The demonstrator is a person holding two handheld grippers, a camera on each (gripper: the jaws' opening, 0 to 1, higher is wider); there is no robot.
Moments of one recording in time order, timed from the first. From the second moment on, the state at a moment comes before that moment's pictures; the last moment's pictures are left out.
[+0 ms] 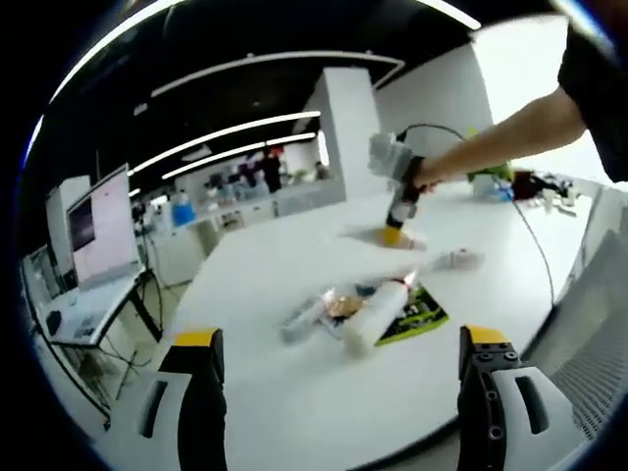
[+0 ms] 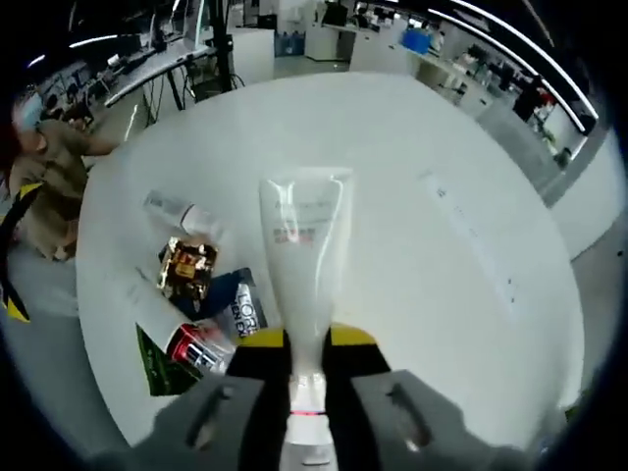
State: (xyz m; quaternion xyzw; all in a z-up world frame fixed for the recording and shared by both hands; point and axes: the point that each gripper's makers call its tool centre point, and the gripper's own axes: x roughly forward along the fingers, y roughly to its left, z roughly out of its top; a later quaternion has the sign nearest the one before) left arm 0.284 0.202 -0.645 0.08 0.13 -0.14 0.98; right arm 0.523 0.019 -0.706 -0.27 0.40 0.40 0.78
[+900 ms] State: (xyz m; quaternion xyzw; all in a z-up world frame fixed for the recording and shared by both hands) left arm 0.346 0.123 -0.586 -0.04 0.07 -0.26 0.96; right arm 0.393 0.019 -0.649 -0.21 0.27 0.45 0.82
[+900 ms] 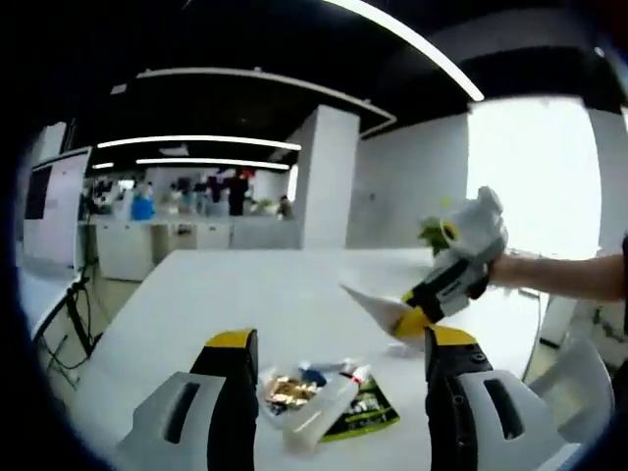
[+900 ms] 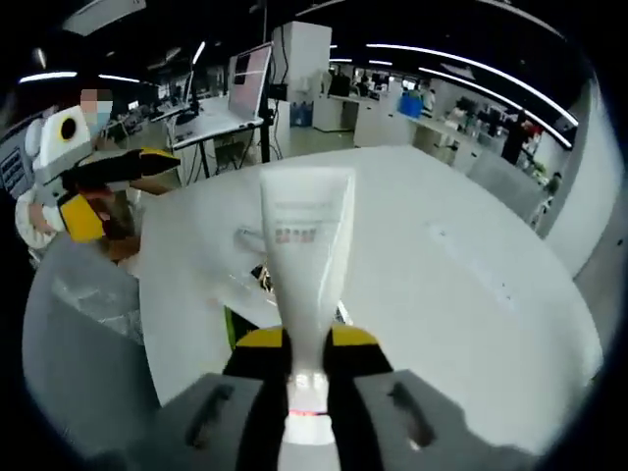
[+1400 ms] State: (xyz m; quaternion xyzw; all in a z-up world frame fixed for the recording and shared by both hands) left arm 0.350 0.048 -0.578 -0.12 0.09 -0.35 0.92; right arm 0.343 0.014 -0.632 -0.16 0.21 0.43 0.86
